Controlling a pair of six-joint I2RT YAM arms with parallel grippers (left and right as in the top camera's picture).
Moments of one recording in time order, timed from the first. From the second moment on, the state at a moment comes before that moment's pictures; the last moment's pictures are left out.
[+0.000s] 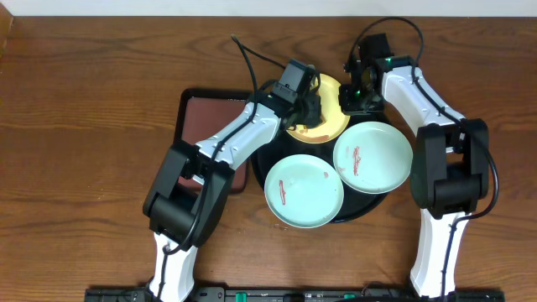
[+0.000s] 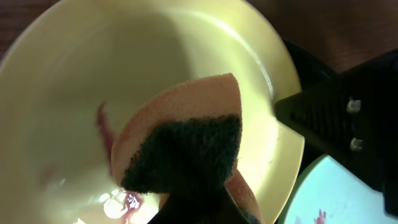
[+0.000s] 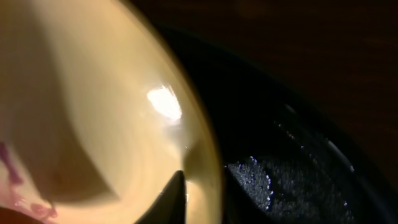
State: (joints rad) left arm -0.56 2.09 1.49 -0.34 0.15 -0.45; right arm 0.18 2.23 1.71 -0.81 -0.19 0.11
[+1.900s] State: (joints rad) left arm -0.57 2.21 1.61 -0.54 0.13 -0.44; right arm 0.18 2.23 1.71 -0.87 -0.20 0.16
